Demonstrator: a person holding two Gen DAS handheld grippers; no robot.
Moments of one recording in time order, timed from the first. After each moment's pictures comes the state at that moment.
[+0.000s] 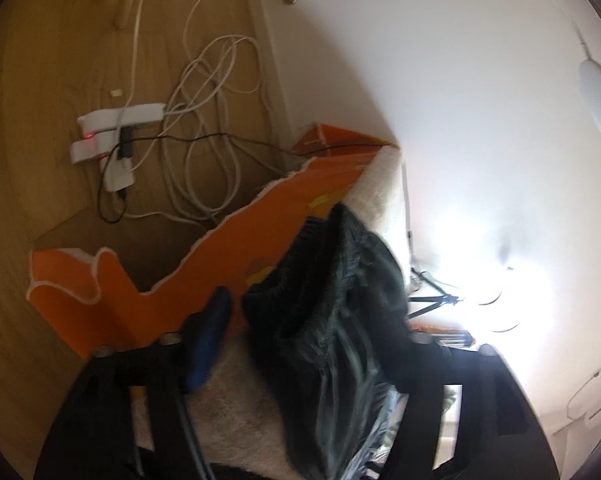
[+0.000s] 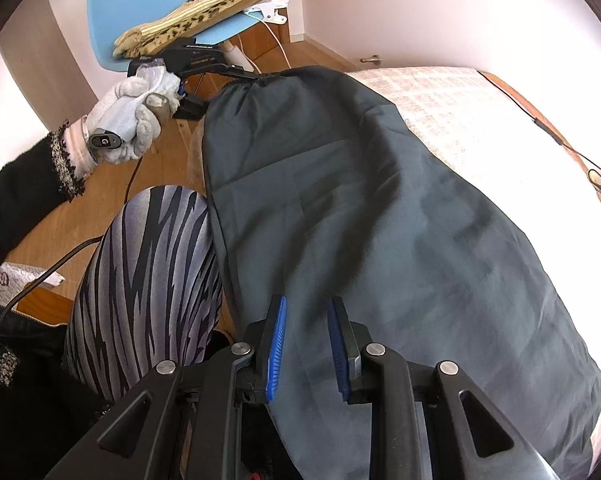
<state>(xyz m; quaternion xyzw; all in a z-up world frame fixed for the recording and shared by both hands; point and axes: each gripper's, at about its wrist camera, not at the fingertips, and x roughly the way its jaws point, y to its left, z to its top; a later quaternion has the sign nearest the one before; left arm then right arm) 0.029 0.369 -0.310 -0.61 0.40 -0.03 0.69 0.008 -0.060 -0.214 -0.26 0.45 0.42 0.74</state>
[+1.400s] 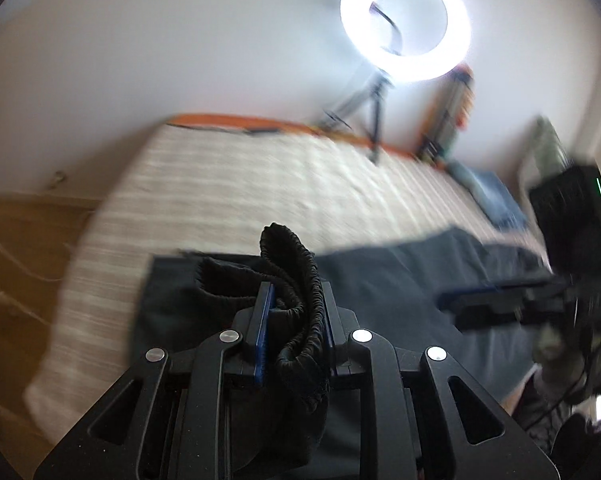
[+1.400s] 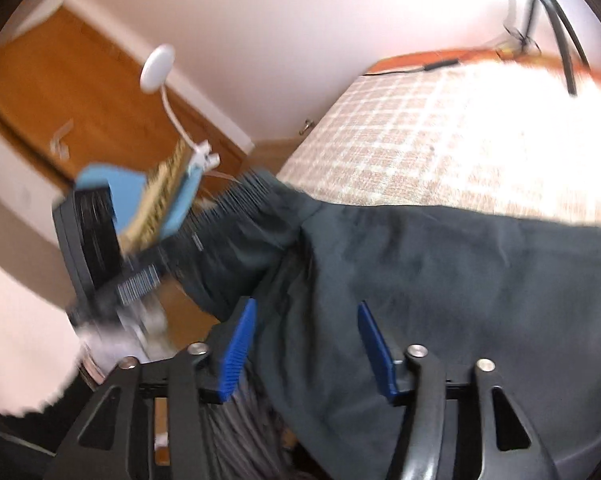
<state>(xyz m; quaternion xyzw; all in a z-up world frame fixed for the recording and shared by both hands) 0.046 0.068 -0.137 -0.06 0.40 -0.17 0.90 0.080 -0.167 -0.182 0.14 0.47 0.39 0.78</state>
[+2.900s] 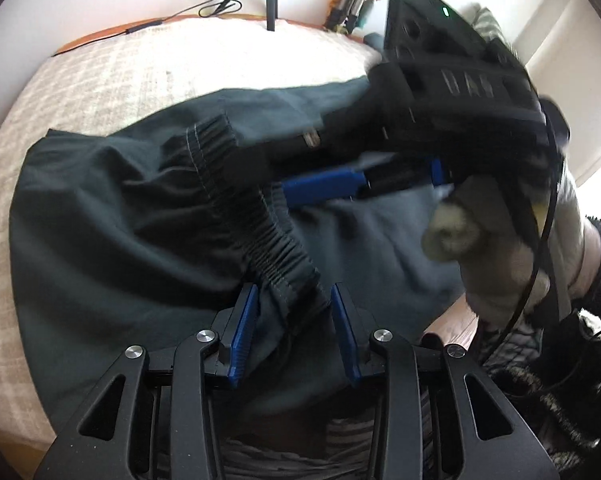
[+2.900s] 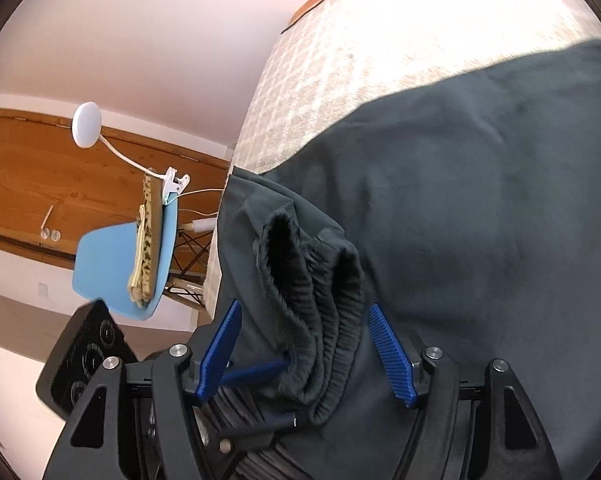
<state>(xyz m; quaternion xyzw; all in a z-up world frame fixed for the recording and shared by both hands) 0.014 0.003 -0.186 0.00 0.53 -0.30 0.79 0.104 -0.180 -0.268 0.26 0.54 0.35 0.72</state>
